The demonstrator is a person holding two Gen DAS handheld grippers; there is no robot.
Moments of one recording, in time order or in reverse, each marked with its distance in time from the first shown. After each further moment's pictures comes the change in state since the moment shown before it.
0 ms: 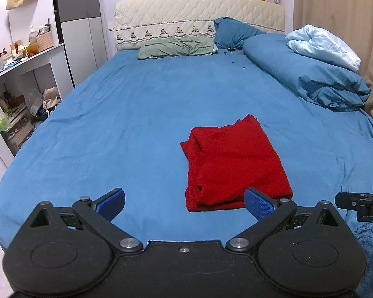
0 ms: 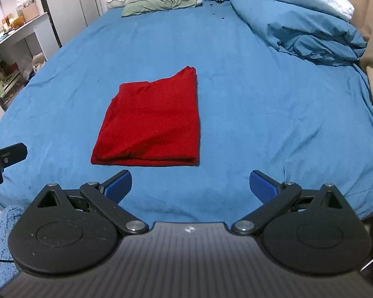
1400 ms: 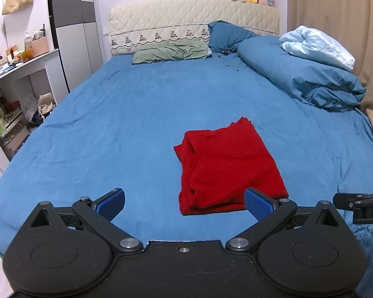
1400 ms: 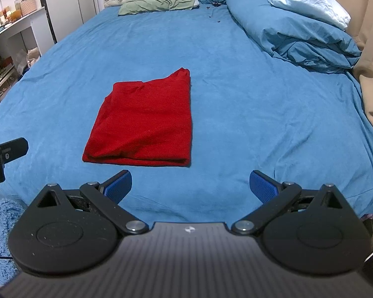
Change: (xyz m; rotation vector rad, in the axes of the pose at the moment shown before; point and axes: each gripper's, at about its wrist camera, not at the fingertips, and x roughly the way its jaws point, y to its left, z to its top) left arm 0.001 -0.008 -0.006 0.016 -0.030 -0.021; right arm -0.002 0.004 0.001 -0.033 -0.009 -0.048
